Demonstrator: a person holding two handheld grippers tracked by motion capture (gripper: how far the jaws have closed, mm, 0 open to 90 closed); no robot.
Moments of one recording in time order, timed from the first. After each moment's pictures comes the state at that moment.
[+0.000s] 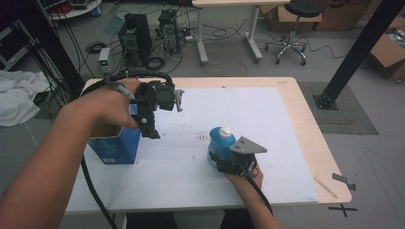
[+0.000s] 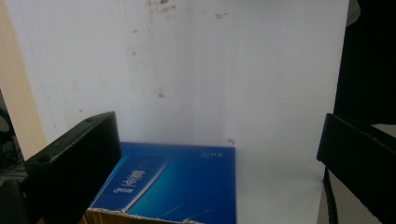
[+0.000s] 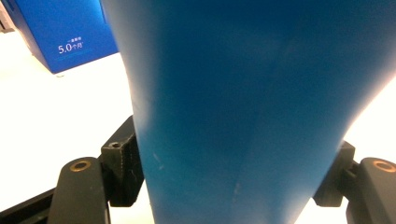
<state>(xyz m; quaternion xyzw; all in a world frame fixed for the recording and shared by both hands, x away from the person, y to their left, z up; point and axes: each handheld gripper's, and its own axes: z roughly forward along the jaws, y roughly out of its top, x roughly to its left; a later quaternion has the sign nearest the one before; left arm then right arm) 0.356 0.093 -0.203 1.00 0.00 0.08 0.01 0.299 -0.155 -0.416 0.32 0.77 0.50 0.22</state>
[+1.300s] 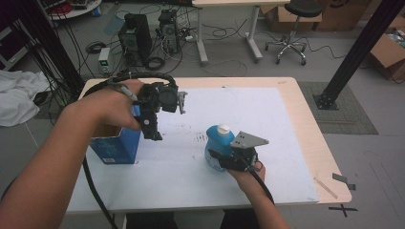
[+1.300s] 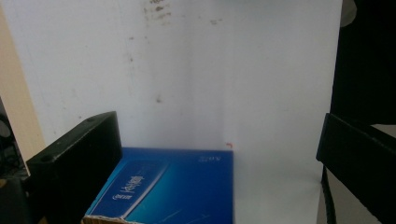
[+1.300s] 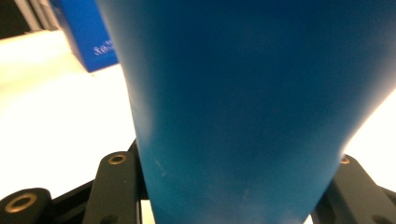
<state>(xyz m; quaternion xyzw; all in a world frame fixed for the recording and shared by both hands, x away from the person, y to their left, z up) 0.351 0.085 -0.201 1.00 -0.01 0.08 0.01 0.309 -0.158 -0.396 0.26 0.80 0.51 0.17</state>
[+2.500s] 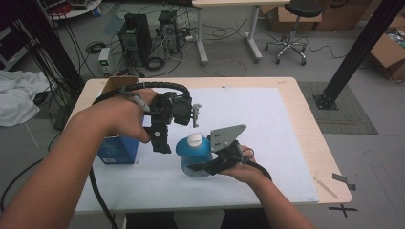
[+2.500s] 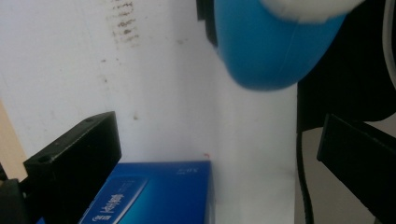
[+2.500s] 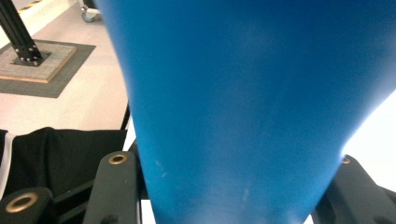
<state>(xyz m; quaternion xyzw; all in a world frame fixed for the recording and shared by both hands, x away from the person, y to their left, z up) 0.320 0.054 -0.201 1.00 -0.04 0.05 0.00 0.312 -0.108 -0.350 -0.03 0.86 0.51 0.04</state>
